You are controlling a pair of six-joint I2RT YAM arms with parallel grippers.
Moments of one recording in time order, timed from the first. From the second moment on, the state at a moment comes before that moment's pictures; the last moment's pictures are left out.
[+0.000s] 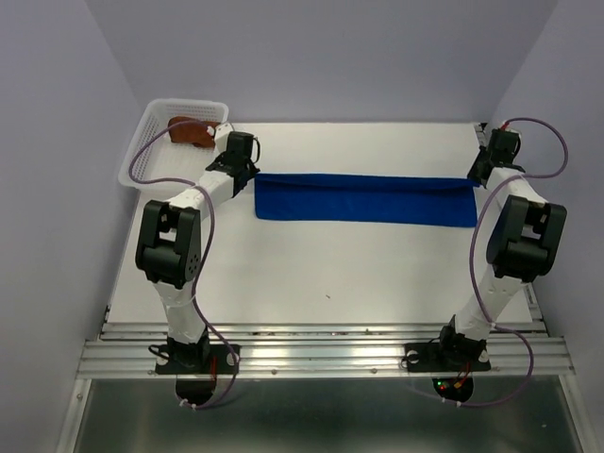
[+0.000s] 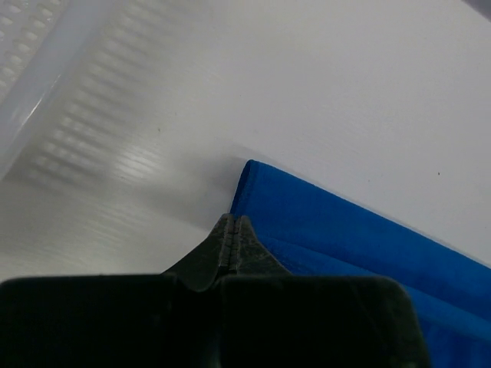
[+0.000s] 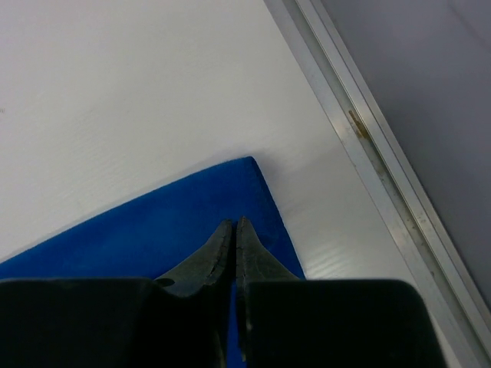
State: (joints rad) left arm -0.27 1.91 1.38 -0.16 -0.36 -0.63; right arm -0.29 1.94 1.43 -0.19 0.17 0.17
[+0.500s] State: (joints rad) left arm -0.27 1.82 1.18 -0.09 -0.31 -0.66; right arm -0.32 1.82 1.26 -0.15 0.16 0.17
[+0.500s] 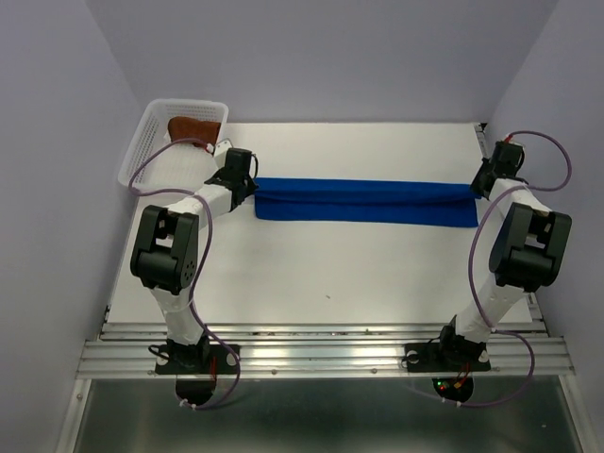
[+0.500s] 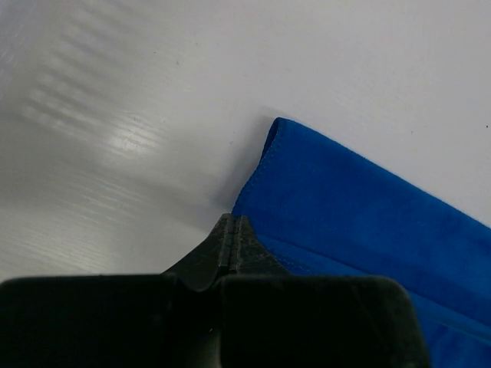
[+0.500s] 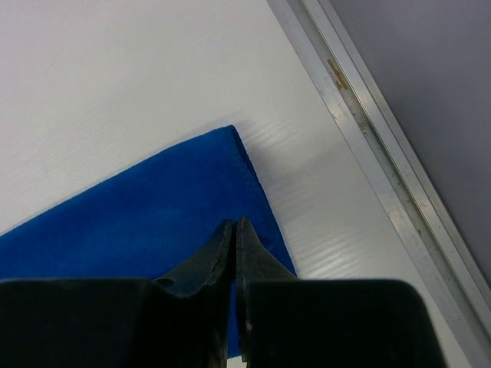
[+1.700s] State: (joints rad) left arm -0.27 1.64 1.07 -0.29 -0.26 -0.75; right arm -0.40 1.66 1.05 -0.12 0.17 0.26
